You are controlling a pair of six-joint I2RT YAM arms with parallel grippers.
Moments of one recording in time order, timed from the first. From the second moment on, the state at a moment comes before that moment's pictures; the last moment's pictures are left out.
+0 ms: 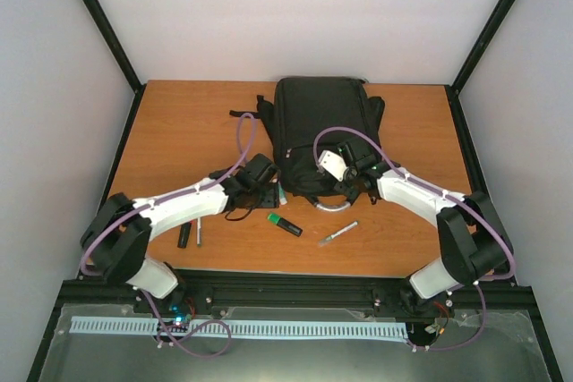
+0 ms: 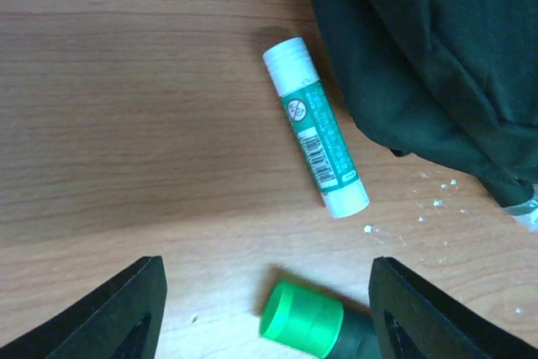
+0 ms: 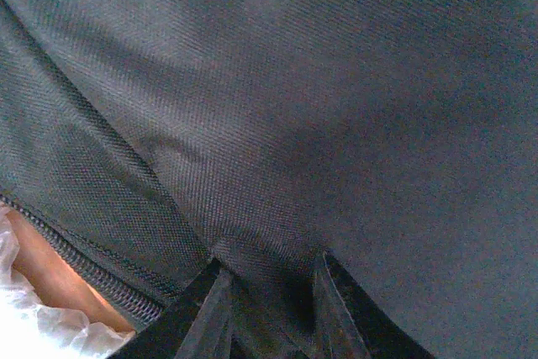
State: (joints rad) left arm -0.77 1.46 0.90 -0.52 -0.16 -0.73; right arm 0.51 1.52 0.90 -0.38 0.09 -0.65
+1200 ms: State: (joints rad) left arm -0.77 1.82 1.10 -0.48 -0.19 -0.69; right arm 0.47 1.42 0.86 -0.37 0.07 -0.61
